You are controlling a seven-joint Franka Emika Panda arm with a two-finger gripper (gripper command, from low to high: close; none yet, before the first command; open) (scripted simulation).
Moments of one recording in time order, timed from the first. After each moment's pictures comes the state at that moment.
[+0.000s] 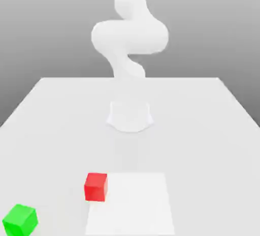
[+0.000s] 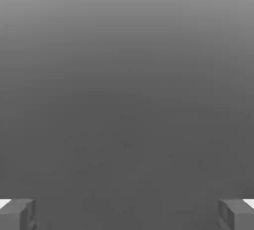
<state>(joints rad) -0.03 -0.72 0.01 -2.35 -0.04 2.35 0.81</state>
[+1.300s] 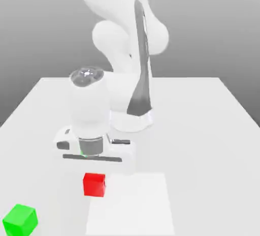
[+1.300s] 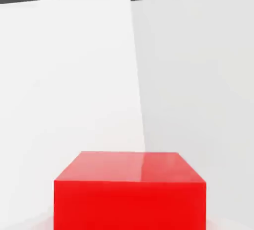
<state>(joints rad) -0.19 0.09 -0.03 -2.75 0.01 2.84 0.65</state>
